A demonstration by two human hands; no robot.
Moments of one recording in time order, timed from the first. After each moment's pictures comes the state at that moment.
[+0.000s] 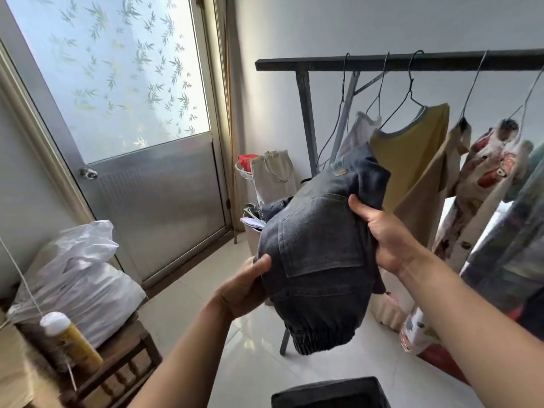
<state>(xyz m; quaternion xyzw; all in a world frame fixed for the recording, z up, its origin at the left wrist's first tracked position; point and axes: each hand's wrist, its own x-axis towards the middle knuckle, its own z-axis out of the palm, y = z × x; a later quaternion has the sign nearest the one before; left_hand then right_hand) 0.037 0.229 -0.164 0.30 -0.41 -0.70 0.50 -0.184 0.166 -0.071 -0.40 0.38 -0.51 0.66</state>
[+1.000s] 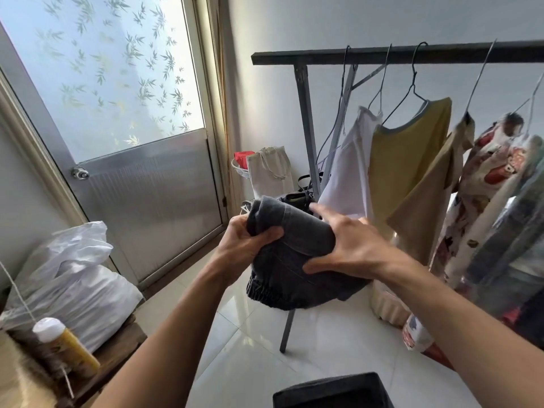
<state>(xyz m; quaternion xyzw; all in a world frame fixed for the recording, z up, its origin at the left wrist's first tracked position) 0.048 0.206 -0.112 0.41 -0.54 -0.44 0.59 -0.159 0.185 -0.067 -0.84 0.50 -0.15 0.14</state>
